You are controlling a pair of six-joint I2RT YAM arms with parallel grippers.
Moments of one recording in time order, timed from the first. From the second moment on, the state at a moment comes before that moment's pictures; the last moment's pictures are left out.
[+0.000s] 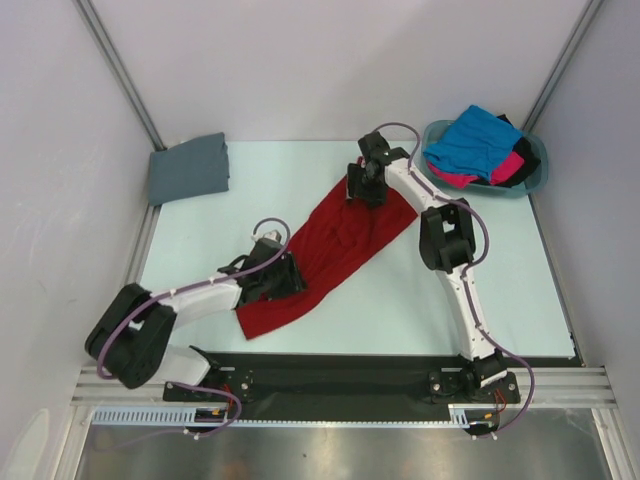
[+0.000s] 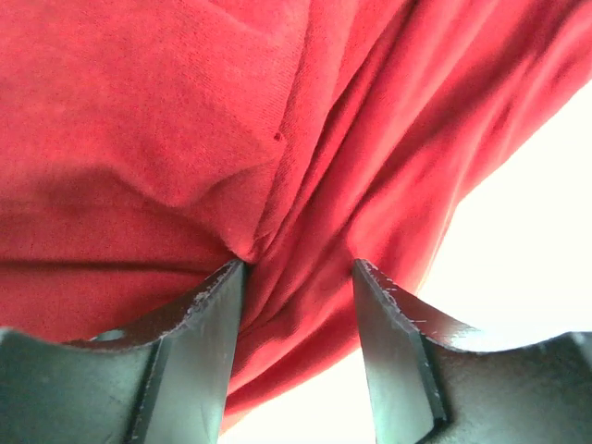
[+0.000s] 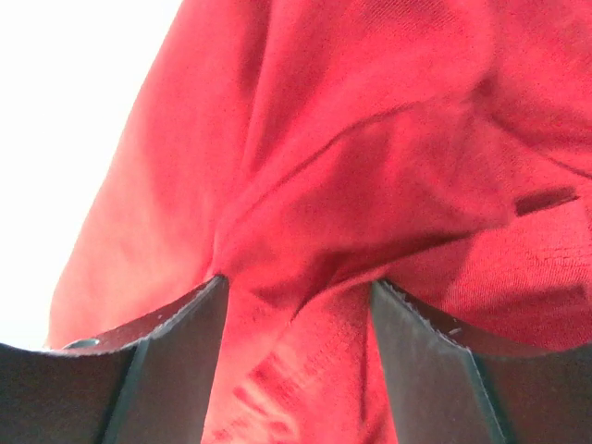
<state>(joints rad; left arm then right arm) -0.59 1.41 0.59 -0.09 0.02 -0.80 0.40 2.50 2.24 -0.82 -0.08 0.43</state>
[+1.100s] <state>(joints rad) -0.72 1.61 1.32 -0.73 -0.28 -0.56 0.39 2.05 1.92 -0.55 -0.14 0.20</state>
